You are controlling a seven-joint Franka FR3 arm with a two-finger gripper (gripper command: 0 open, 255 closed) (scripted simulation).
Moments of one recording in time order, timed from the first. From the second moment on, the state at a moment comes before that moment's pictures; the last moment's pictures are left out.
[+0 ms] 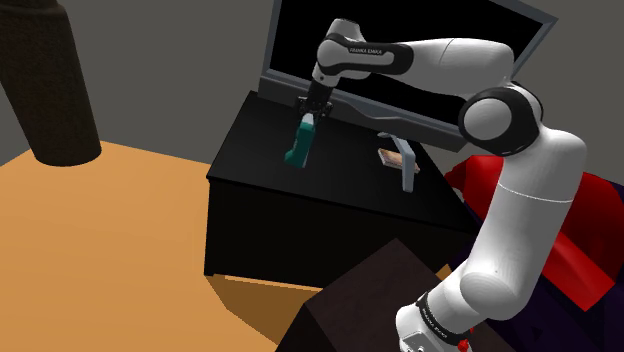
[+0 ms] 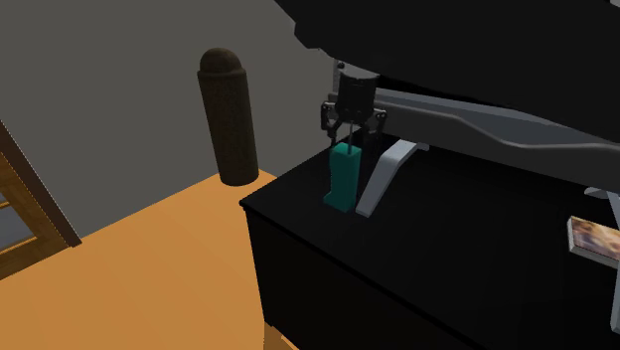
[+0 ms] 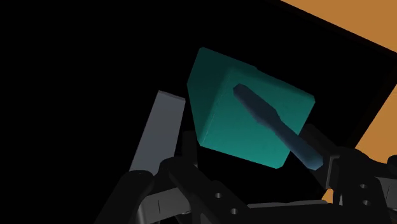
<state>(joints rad) -0.02 0.39 0.00 -1.49 0.06 1.91 0.23</state>
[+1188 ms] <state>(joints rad) -0.17 0.20 -0.08 -1.68 0.08 1.90 -0.01</state>
